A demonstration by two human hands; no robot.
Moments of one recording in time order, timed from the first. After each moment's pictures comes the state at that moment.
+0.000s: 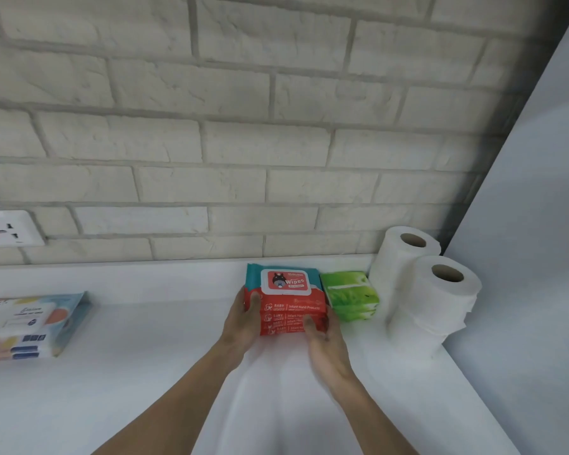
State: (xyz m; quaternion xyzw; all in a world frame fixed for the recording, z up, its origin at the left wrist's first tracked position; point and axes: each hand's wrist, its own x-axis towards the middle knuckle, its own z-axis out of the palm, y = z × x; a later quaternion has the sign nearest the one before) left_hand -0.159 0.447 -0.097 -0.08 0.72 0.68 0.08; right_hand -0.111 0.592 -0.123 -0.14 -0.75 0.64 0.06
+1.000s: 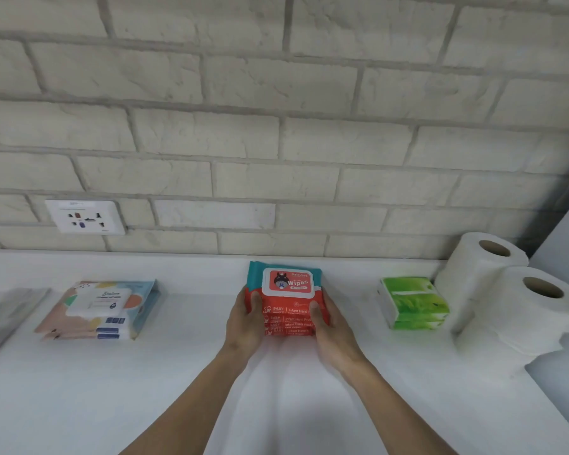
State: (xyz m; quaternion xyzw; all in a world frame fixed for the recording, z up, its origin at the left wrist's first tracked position) left_hand -0.164 0.350 -0.118 -0.12 0.72 0.68 0.01; right_hand -0.148 0.508 -0.121 -0.04 -0.82 0.56 -0.03
